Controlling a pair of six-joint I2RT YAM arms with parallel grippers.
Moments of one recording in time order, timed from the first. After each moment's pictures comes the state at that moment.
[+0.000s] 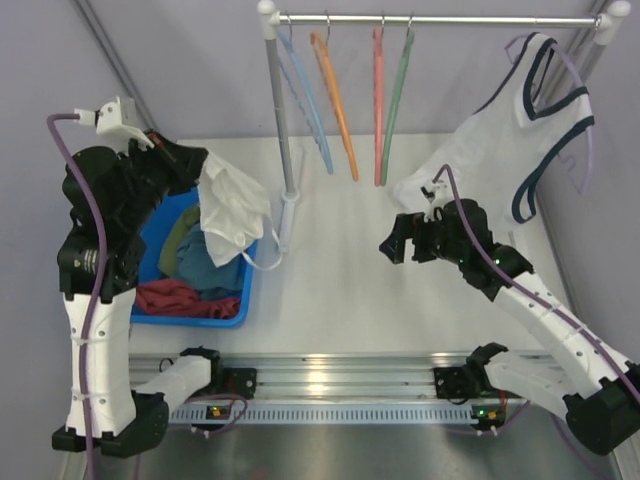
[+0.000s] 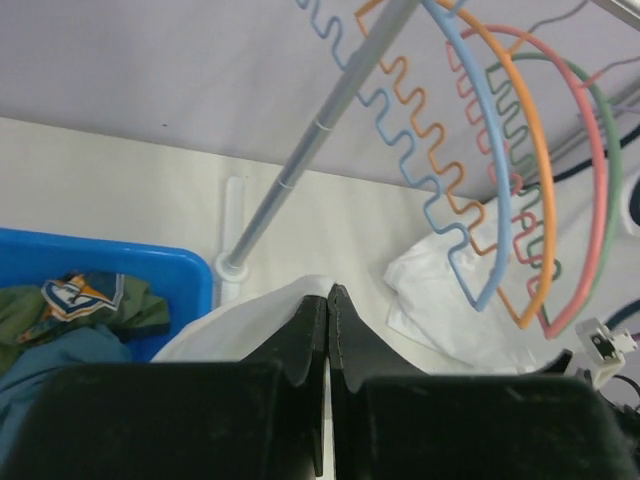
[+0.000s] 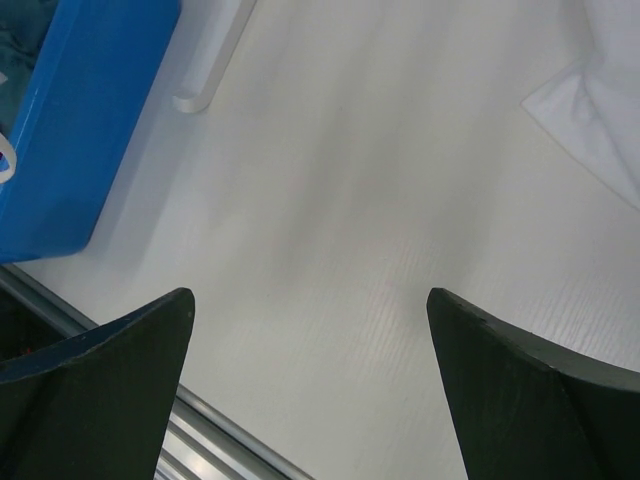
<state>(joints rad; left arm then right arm) -0.10 1.03 1.69 -0.74 0.13 -0.46 0.51 0.98 0.87 -0.44 -0.15 0.36</state>
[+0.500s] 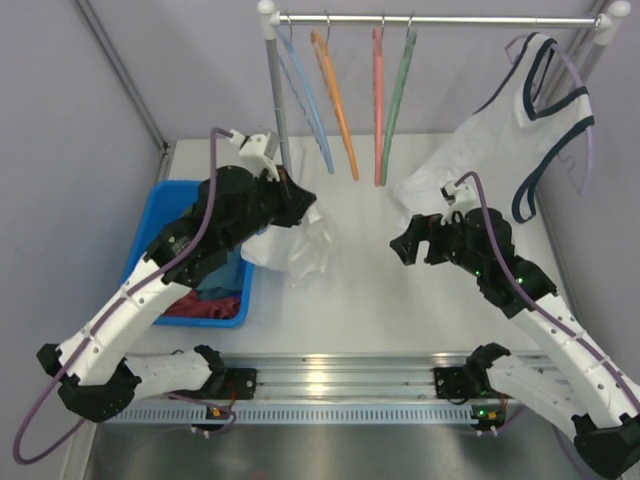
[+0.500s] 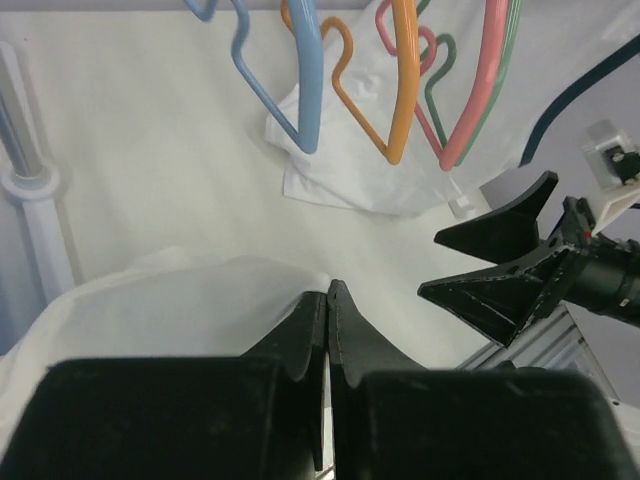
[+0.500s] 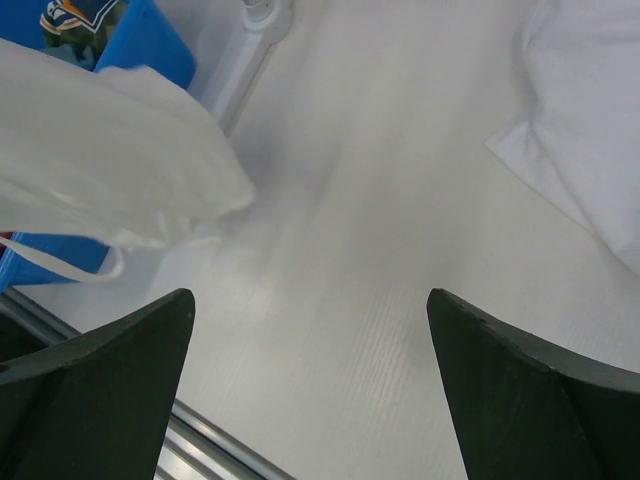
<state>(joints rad) -0.76 1.12 1.48 -0.59 -0.11 -0.51 0.51 0.83 0.87 -0.46 -0.09 0.35</state>
